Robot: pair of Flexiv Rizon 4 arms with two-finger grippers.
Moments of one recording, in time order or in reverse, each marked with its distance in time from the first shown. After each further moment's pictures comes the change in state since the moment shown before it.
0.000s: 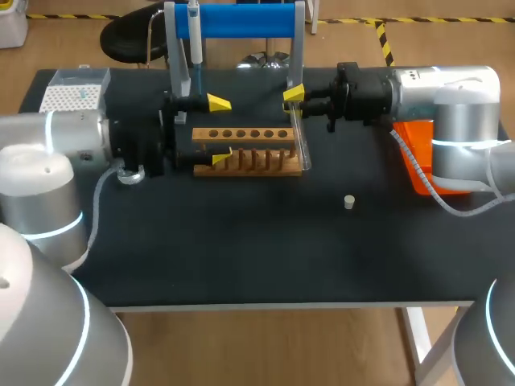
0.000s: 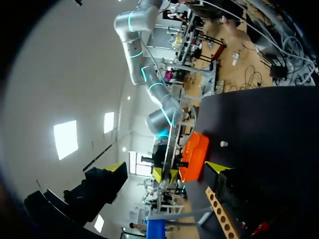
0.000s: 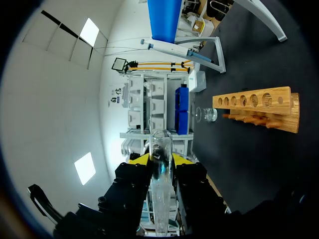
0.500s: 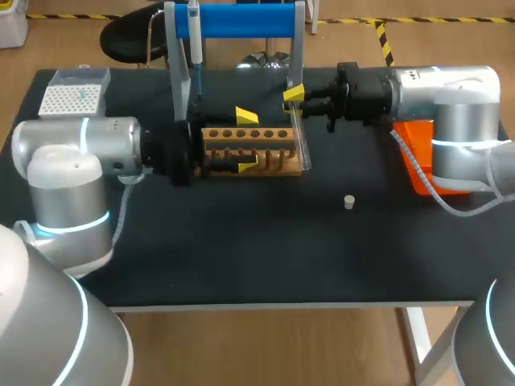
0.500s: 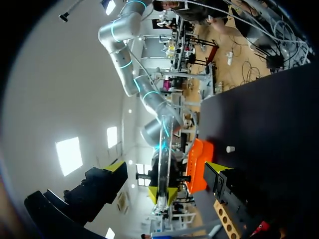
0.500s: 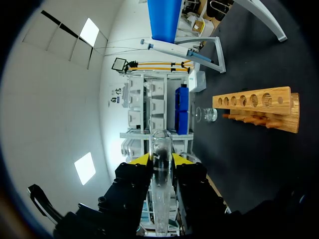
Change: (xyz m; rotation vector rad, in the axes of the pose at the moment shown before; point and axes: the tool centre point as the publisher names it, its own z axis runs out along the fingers) left arm 0.016 -0.012 0.044 0.073 -0.064 0.070; right arm 0.000 0.000 0.000 0.000 0.000 0.000
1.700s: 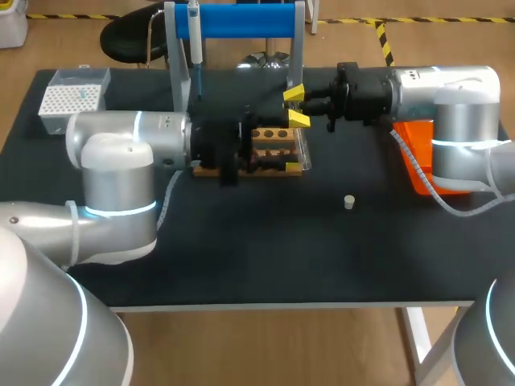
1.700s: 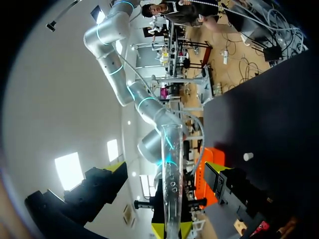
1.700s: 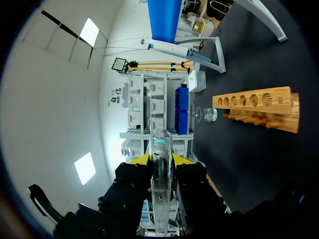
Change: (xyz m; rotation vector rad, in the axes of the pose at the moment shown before) left arm -0.007 -0.014 0.080 0.086 0.001 0.080; right arm 0.000 0.000 0.000 0.000 0.000 0.000
